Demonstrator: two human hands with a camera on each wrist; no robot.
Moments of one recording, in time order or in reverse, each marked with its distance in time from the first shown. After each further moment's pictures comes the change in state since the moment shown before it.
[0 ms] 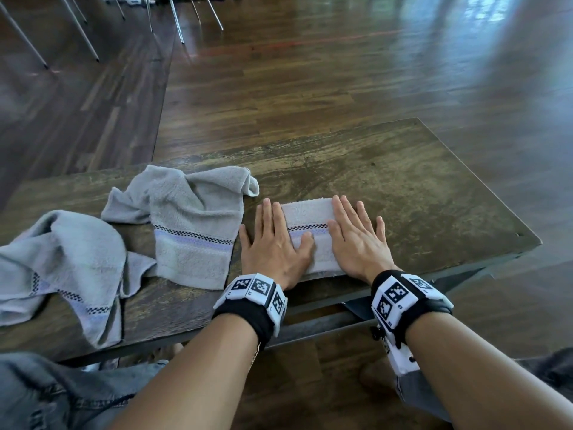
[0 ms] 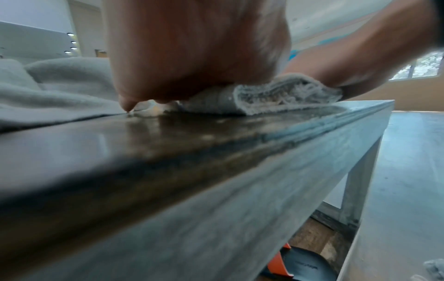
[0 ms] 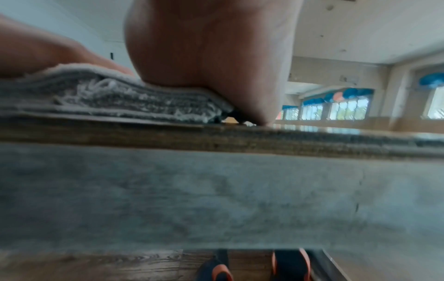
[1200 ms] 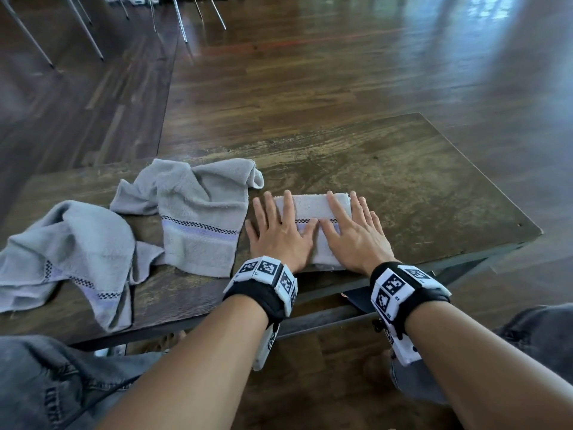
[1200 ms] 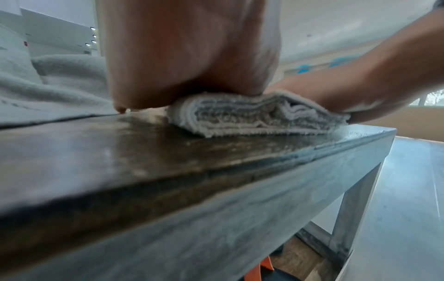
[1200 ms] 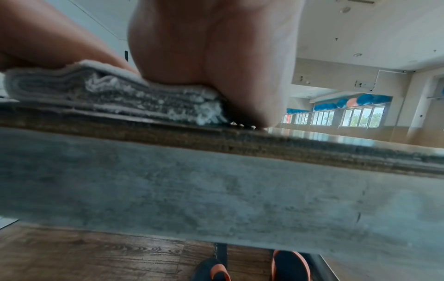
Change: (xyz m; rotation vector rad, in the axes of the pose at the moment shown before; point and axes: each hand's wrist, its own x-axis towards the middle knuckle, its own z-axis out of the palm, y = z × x) left_hand 0.001 0.005 -0.001 -0.029 -0.054 -0.036; right_hand -0.008 -0.006 0.006 -0.024 0.032 -0.004
